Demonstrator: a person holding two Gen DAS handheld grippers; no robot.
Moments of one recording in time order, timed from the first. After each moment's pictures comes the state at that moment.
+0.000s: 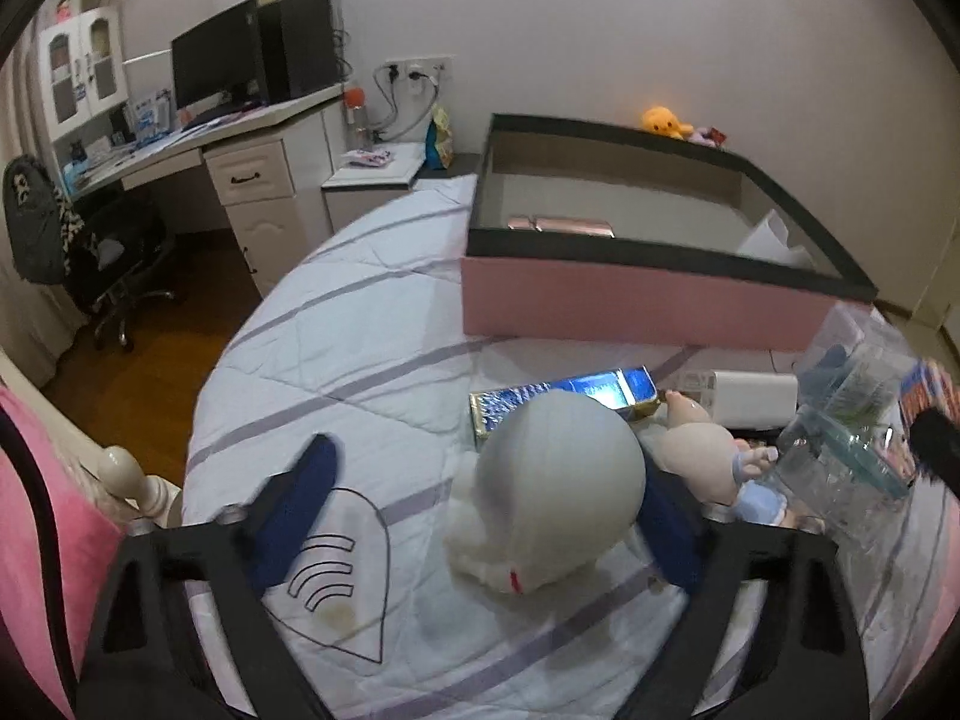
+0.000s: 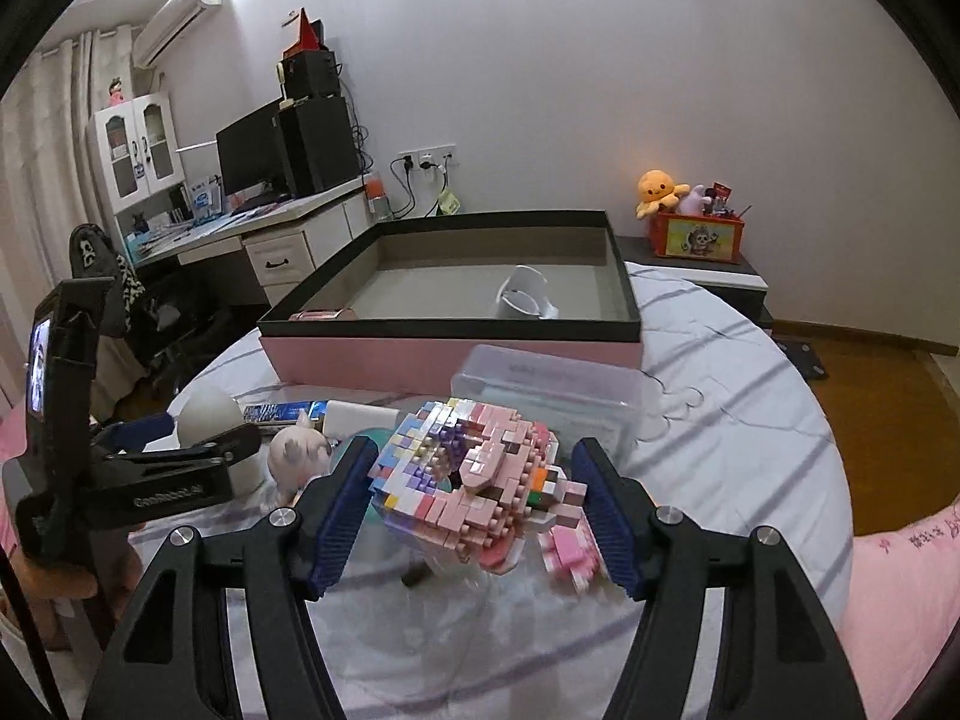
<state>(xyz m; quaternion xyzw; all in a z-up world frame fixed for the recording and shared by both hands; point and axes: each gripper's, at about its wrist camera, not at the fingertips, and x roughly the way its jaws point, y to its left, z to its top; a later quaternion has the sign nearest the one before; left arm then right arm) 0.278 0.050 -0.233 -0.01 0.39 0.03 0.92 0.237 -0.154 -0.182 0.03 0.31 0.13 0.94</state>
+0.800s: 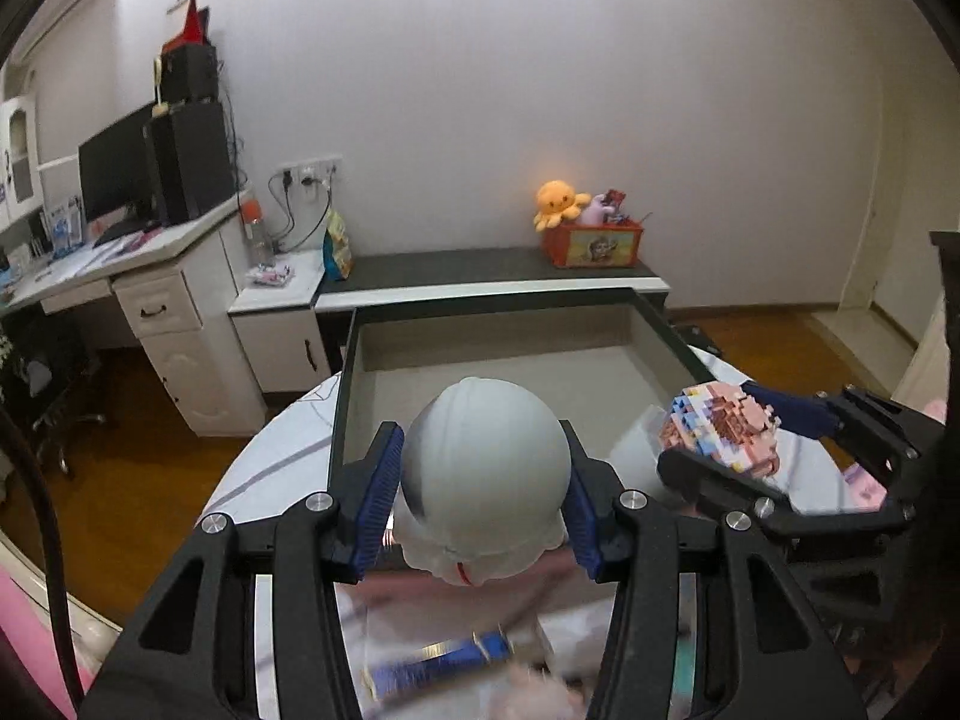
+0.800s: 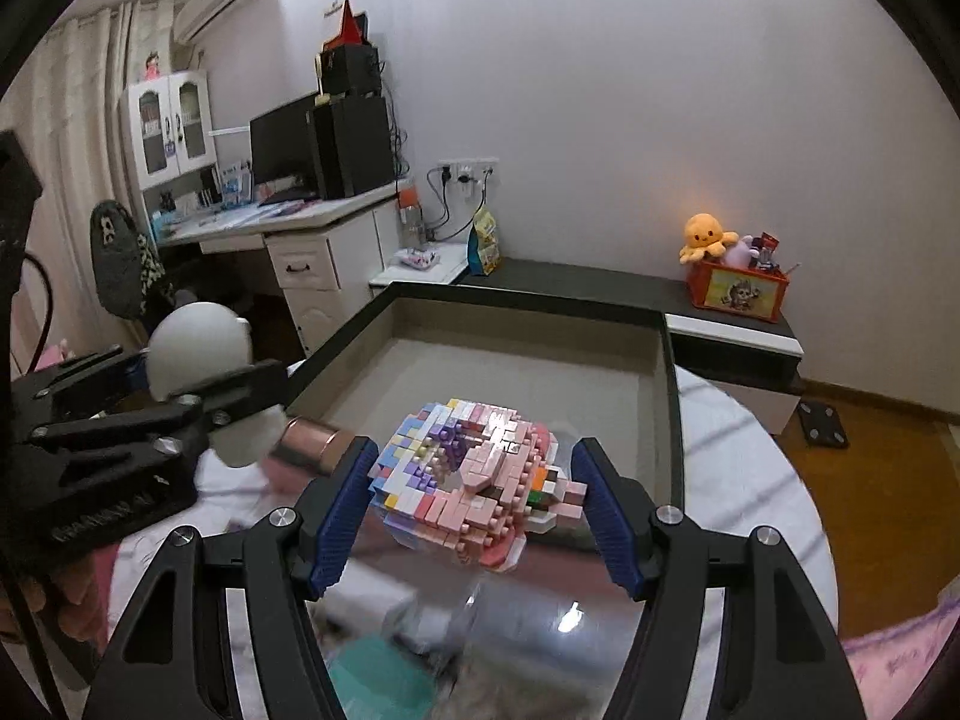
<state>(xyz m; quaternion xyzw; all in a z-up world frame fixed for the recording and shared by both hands) 0.361 0.009 -0.140 0.02 0.30 -0.07 0.95 0.339 -0.133 -0.136 -0.01 0.30 0.18 0.94</state>
